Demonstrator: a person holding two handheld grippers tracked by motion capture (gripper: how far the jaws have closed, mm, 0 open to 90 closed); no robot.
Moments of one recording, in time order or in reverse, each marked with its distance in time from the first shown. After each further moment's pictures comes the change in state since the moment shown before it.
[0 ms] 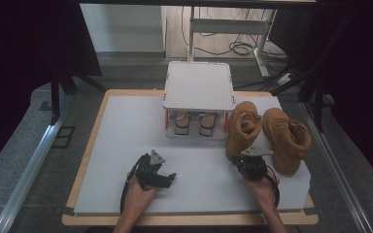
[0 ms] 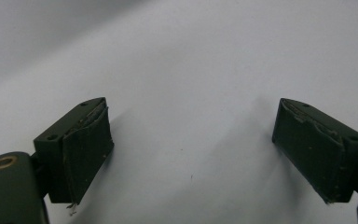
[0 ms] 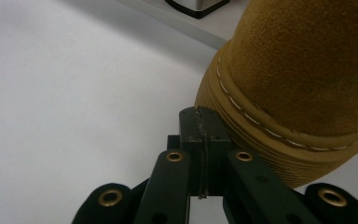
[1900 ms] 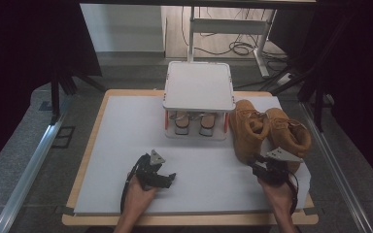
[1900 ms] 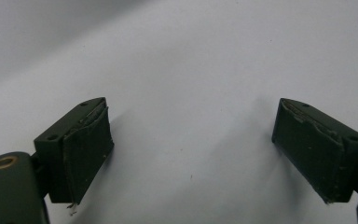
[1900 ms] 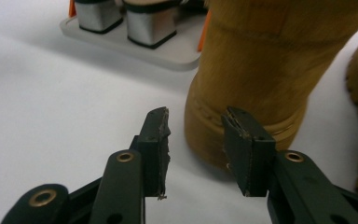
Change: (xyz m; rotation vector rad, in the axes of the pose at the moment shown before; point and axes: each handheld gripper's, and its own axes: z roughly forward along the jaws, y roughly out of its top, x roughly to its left) left arm -0.001 0.000 0.000 -0.003 0.003 -0.003; right arm -0.023 -0.012 -0.056 -0.133 -0.073 0.129
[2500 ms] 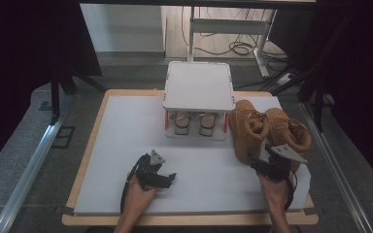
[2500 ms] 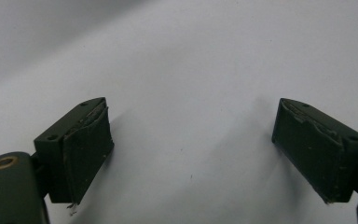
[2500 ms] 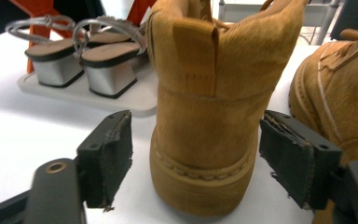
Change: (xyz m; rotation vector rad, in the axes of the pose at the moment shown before) left arm 0.000 0.000 0.000 0.000 0.000 0.000; right arm 0.000 0.010 0.002 -0.146 -0.161 0.092
